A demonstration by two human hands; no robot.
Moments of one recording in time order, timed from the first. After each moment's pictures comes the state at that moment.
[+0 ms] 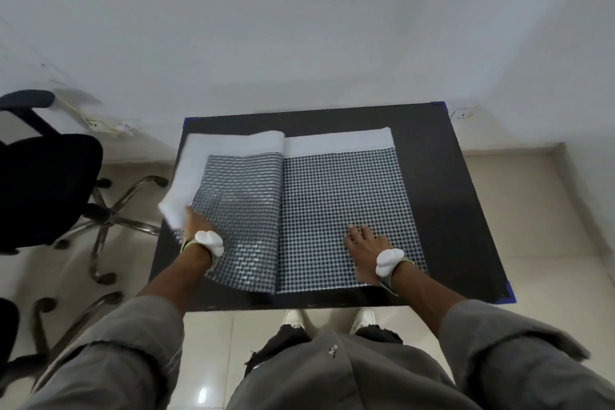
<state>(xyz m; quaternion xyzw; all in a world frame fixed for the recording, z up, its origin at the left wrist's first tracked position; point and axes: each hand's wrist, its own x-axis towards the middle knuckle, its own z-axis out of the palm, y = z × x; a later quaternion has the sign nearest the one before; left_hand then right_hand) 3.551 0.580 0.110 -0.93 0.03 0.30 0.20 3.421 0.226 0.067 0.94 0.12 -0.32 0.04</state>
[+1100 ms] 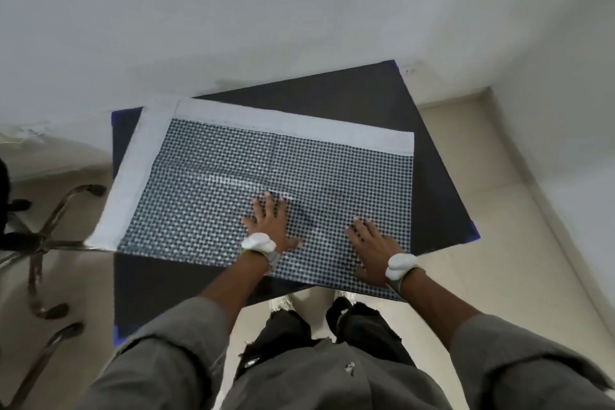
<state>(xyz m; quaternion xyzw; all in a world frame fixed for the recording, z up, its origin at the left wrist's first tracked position) 3.502 0.434 0.074 -0.90 0.22 0.38 0.01 3.343 0.222 0.065 0.94 -0.03 -0.33 -0.05</state>
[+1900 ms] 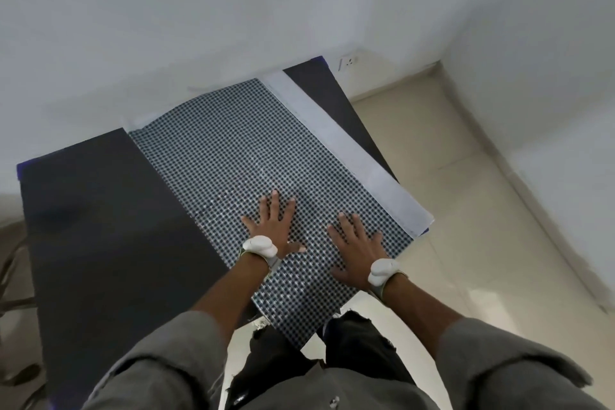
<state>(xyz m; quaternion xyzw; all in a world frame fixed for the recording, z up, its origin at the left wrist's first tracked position) 3.487 0.293 0.044 -0.86 0.36 0.36 0.08 3.307 0.142 0.047 0.94 -0.13 -0.29 -0.10</state>
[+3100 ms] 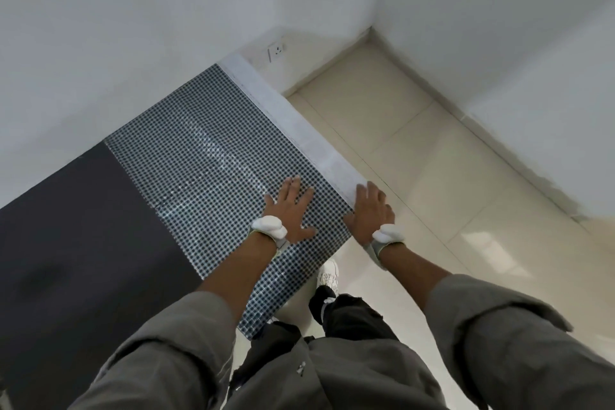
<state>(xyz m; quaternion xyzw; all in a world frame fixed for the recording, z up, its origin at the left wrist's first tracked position) 3.413 0.166 0.061 -0.75 0.56 0.32 0.13 3.228 0.060 0.070 0.86 -0.46 -0.11 -0.20</state>
